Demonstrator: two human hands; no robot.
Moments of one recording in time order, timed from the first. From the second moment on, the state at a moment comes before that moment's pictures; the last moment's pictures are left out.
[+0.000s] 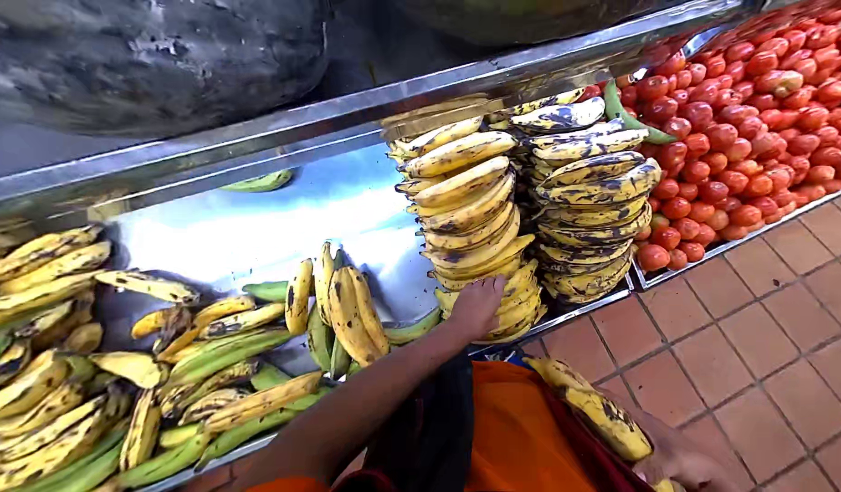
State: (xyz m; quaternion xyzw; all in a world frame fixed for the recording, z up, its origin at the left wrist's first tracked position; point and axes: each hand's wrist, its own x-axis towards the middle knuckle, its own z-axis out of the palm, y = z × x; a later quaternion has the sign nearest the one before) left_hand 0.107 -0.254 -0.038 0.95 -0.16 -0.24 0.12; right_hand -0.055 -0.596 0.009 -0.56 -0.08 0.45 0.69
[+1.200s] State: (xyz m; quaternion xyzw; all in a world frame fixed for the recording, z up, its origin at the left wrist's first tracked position) left_hand -0.010 -0.040 -0.083 0.45 0.26 0.02 0.86; right_hand 0.127 -0.172 -0.017 -0.79 -0.14 0.45 0.40
